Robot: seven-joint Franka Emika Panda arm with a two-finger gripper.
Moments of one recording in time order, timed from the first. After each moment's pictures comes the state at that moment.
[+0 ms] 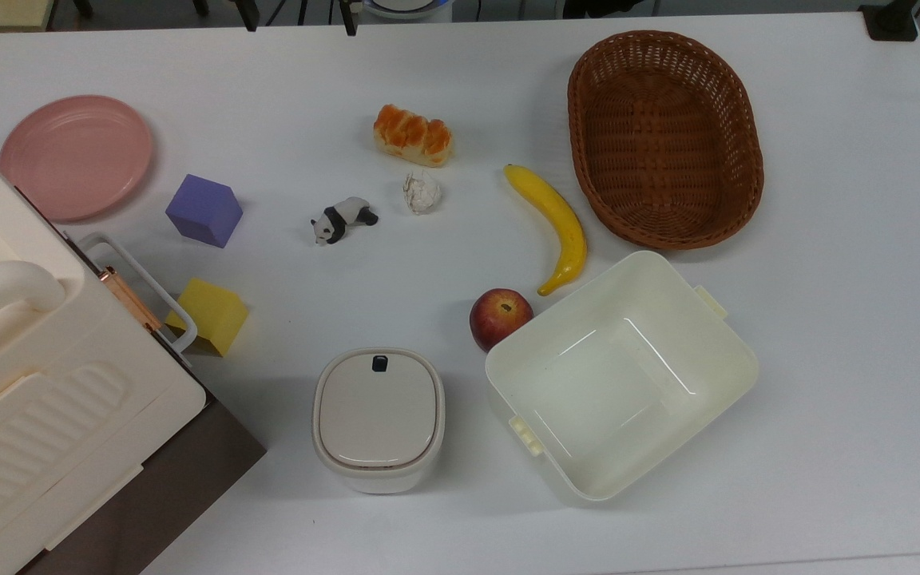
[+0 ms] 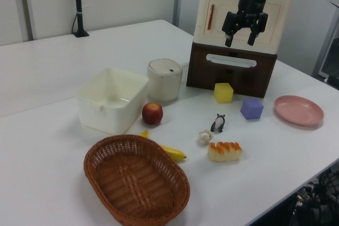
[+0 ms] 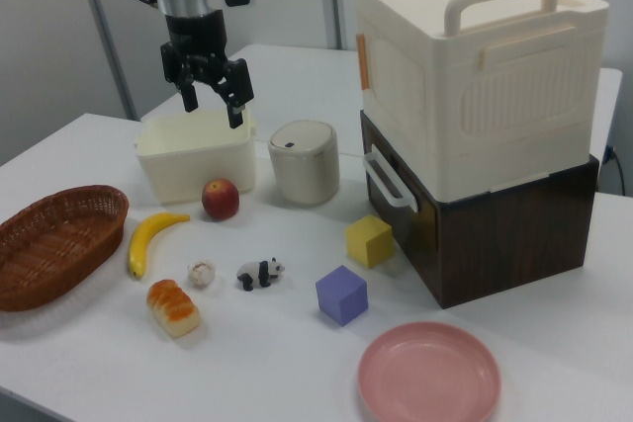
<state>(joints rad) 0.07 0.06 -0.19 -1.48 0.07 1.55 -0.02</state>
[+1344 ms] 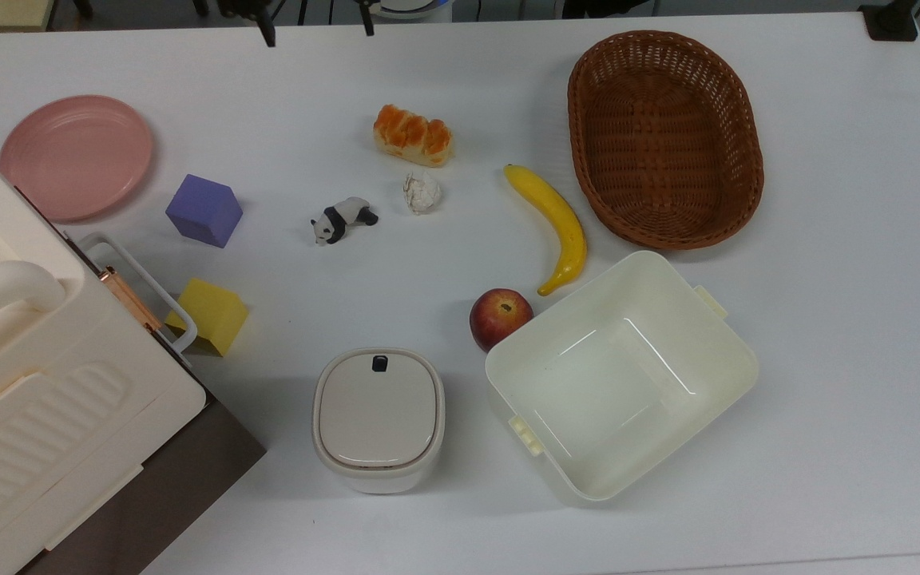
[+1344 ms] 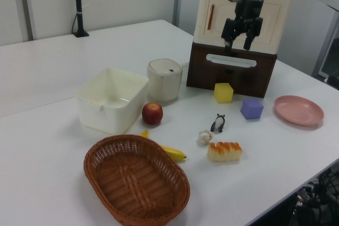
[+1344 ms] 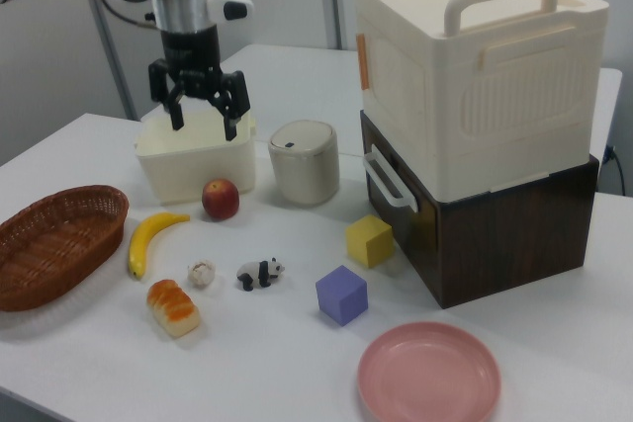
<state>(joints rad) 0.09 0.05 -0.18 -1.53 0.07 1.54 -0.22</state>
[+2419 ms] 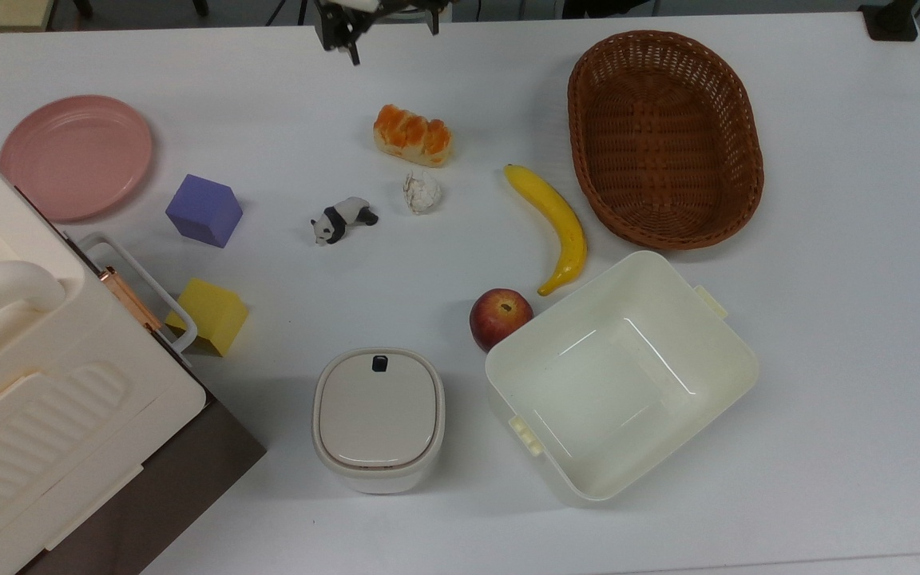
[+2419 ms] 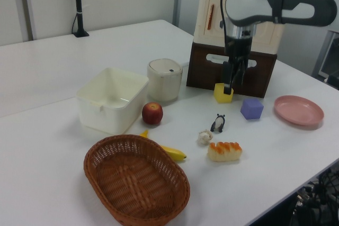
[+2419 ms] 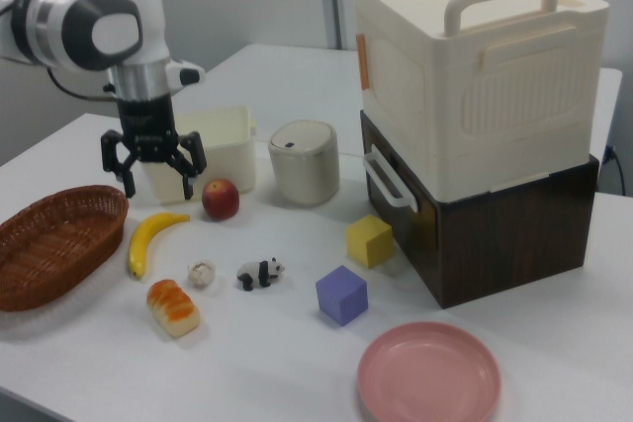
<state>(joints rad) -0.14 -0.09 0.18 -1.91 0.02 1.66 -0.39</state>
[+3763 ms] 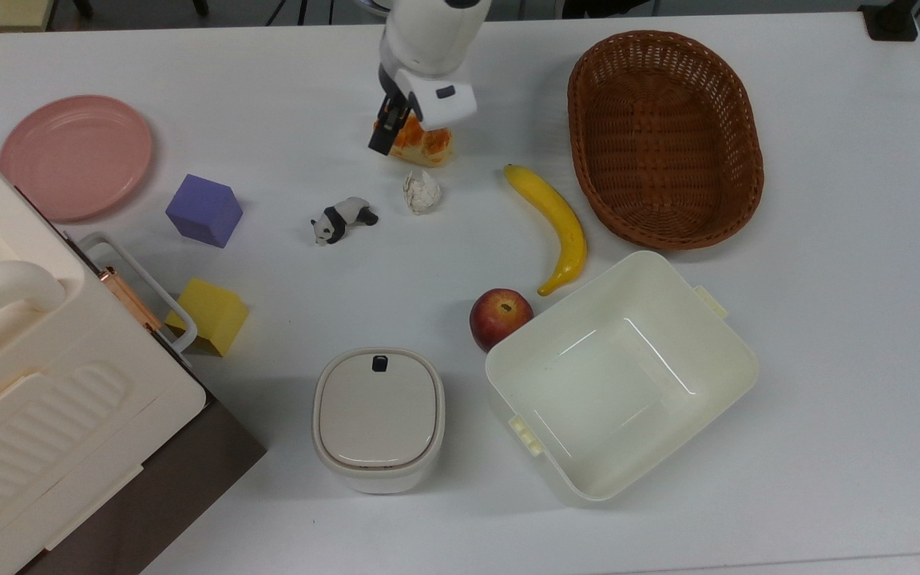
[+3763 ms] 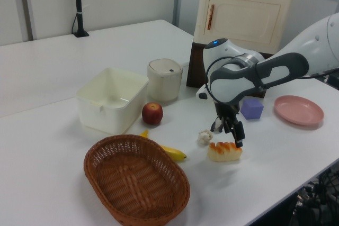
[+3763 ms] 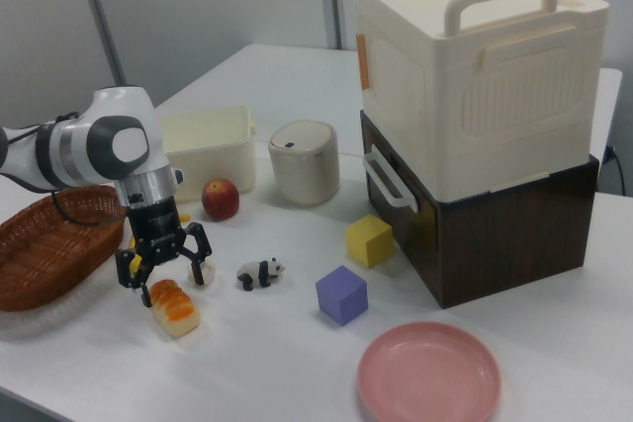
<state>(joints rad) -0.04 0.01 0.19 -2.24 -0.24 1.97 -0.97</state>
